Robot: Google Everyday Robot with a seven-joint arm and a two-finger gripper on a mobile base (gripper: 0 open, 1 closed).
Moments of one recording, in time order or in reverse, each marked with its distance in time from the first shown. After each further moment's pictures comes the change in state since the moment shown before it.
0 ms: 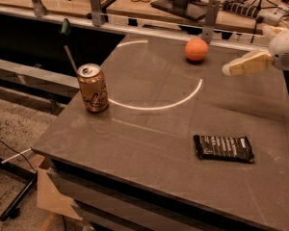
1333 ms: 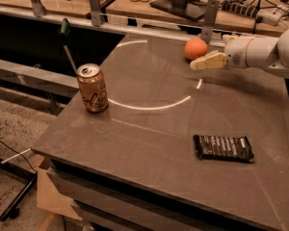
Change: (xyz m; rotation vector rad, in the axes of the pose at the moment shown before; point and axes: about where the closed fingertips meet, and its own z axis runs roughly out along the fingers) arm 0.020 -0.018 0.145 -0.083 -0.075 0.099
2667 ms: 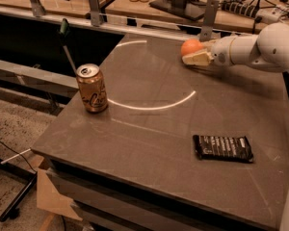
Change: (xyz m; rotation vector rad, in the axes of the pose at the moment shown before) arm 0.007 0.005 0.050 -0.043 0.058 -0.012
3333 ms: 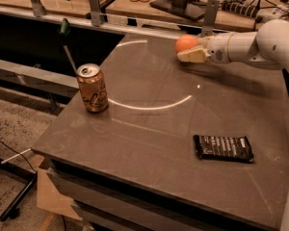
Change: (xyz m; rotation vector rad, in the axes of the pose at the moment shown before) arm -0.022 0.018 0.001 -0.067 -0.054 -0.004
